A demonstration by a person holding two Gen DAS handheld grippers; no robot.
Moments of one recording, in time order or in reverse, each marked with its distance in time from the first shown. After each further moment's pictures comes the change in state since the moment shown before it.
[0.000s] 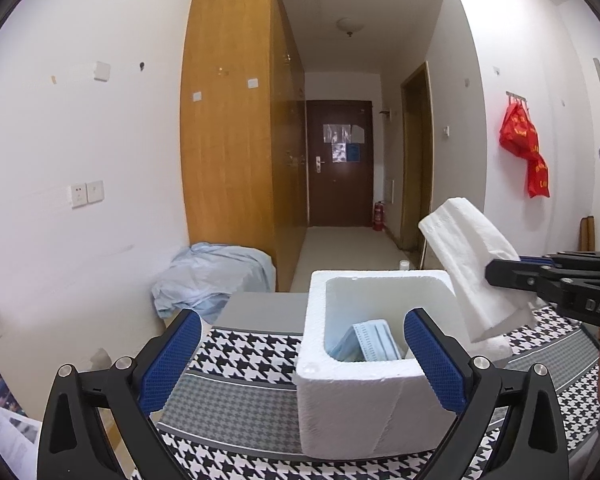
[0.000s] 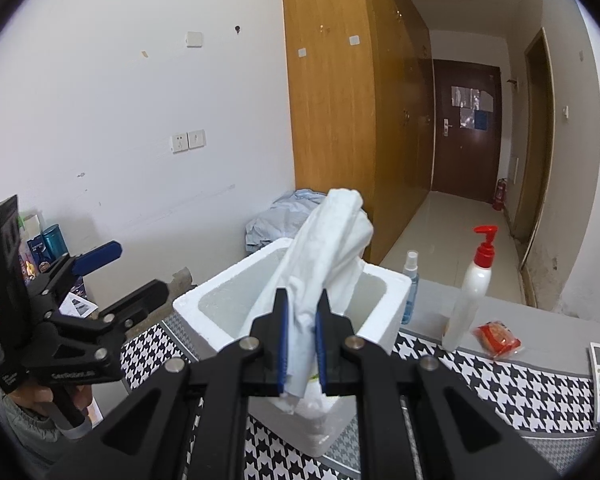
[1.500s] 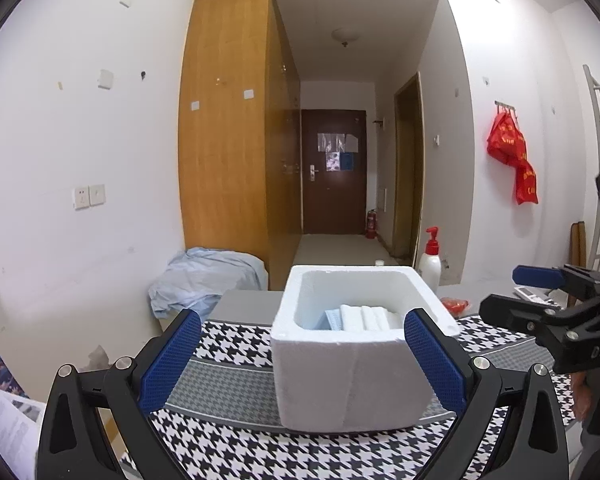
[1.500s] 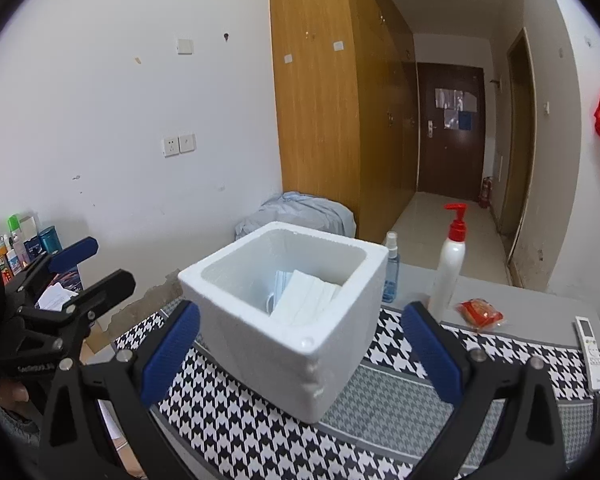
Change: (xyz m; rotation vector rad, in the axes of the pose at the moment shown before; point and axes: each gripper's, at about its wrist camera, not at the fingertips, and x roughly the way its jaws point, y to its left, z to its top) left arm -0.053 -0.019 -0.010 -0.012 -0.032 -0.024; right arm -0.047 0.006 -0.035 0.028 -0.033 -0.055
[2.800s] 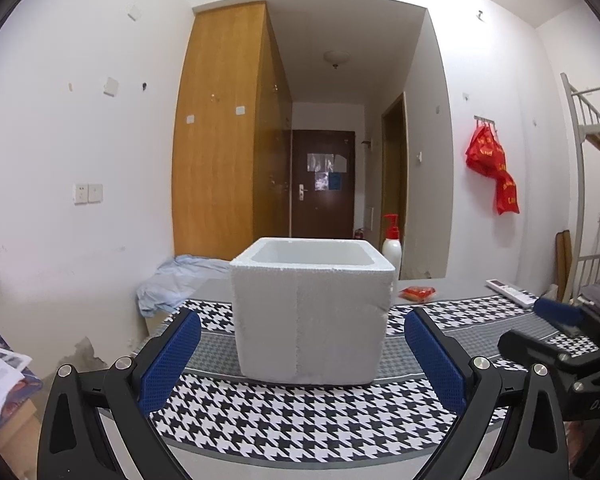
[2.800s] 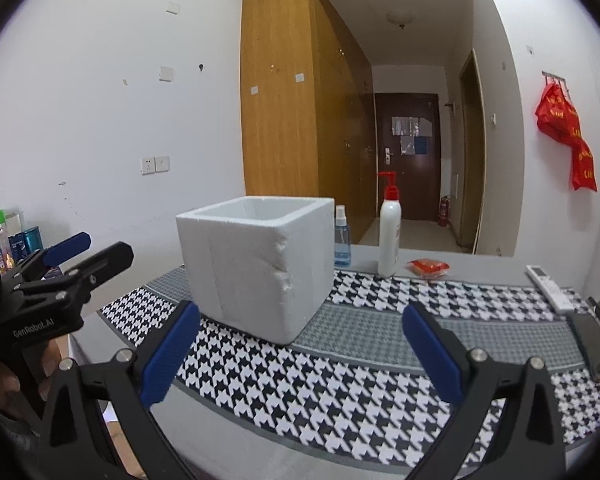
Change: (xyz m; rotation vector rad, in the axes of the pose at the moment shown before) left arm -0.055 -0.039 -0.076 -0.013 -0.094 -0.042; right arm -0.074 0.006 -0.116 0.044 -0.143 -0.134
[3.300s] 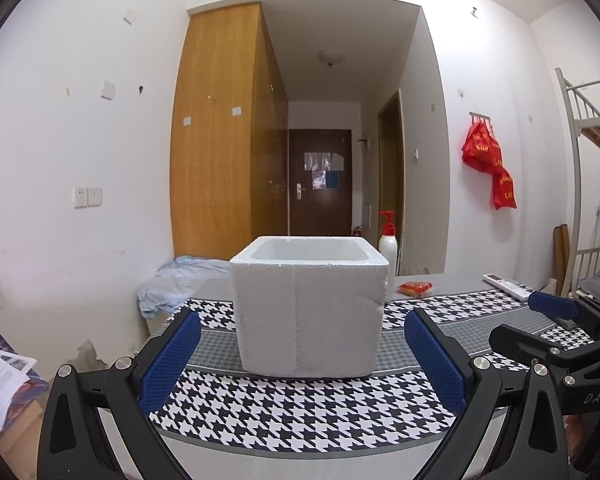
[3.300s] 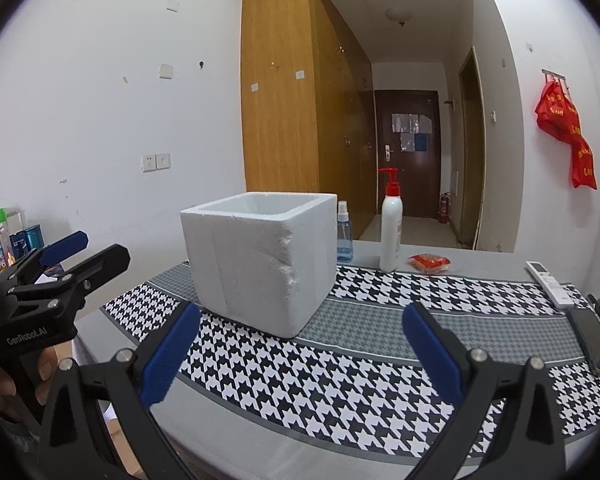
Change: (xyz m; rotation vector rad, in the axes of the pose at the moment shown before) left arm -0.010 0.000 -0.001 0.020 0.005 0.001; right arm -0.003 0.005 0.000 -0.008 0.009 -0.007
